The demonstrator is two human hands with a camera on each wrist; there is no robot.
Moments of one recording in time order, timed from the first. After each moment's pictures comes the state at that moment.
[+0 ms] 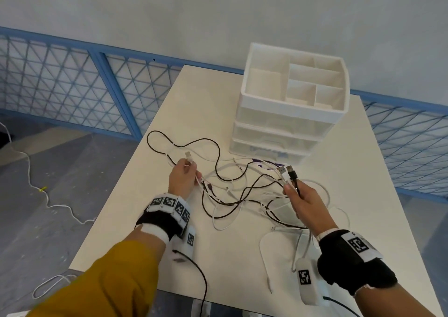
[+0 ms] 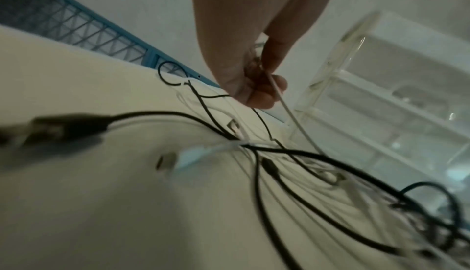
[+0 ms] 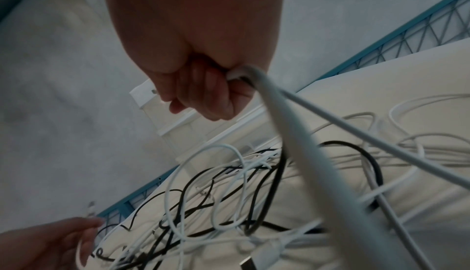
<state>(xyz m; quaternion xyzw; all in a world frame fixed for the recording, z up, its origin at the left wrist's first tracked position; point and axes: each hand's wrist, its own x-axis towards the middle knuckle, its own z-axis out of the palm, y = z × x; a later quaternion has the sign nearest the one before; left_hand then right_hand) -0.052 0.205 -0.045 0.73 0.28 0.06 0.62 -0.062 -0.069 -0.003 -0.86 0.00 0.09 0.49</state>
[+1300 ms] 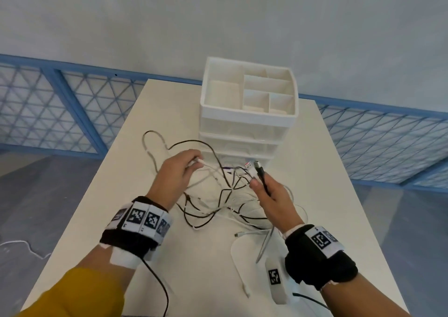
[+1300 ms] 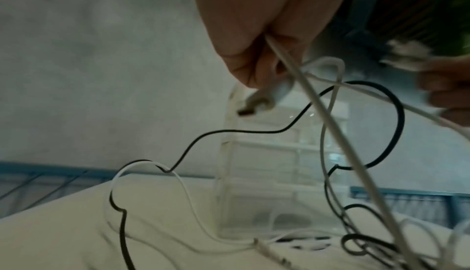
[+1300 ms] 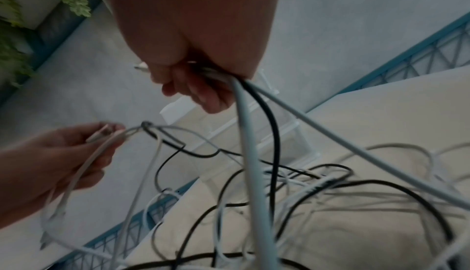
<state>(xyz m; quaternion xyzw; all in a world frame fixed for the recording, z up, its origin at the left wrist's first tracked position) -0.055 0.164 0.040 0.89 -0.09 0.13 0.43 -0.072 -0.061 0.030 -0.84 -0.08 0.01 0.53</state>
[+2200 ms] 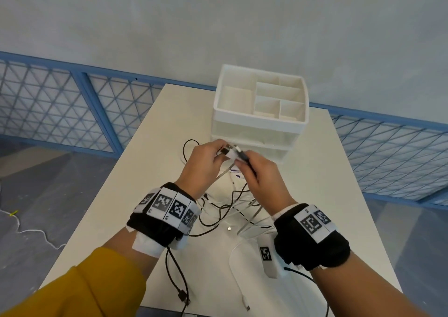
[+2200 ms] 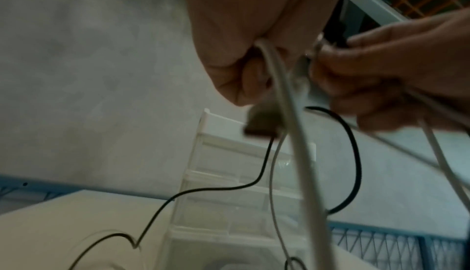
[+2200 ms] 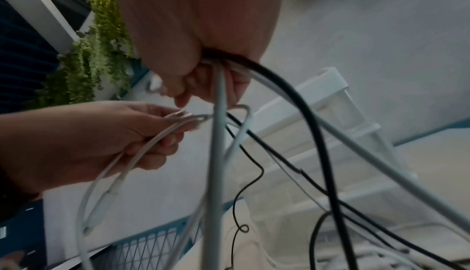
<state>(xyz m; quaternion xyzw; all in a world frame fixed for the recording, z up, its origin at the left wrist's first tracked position) -0.053 0.127 0.086 0.88 -0.07 0.13 0.44 -0.051 -0.021 0.074 -0.86 -0.27 -0.11 0.43</state>
